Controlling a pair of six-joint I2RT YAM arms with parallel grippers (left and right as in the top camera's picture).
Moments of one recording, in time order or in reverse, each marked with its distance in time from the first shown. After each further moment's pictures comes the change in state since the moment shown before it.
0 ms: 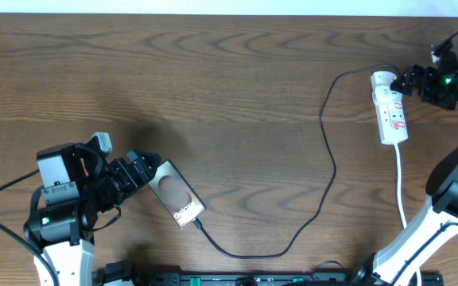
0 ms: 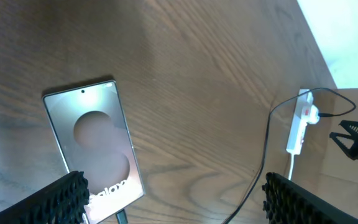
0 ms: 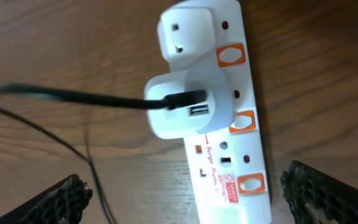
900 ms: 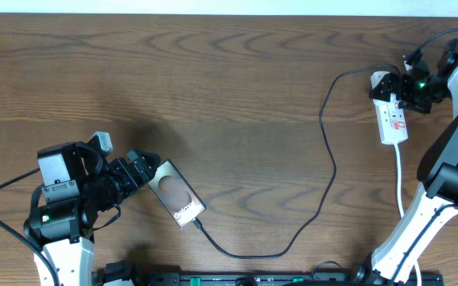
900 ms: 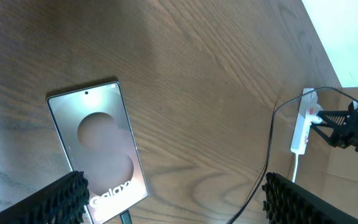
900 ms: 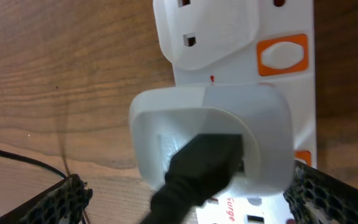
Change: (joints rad) left arm 0.000 0.005 0.000 0.000 -0.007 0.014; right arm 0.063 0.127 0.000 0.043 0.008 -0.005
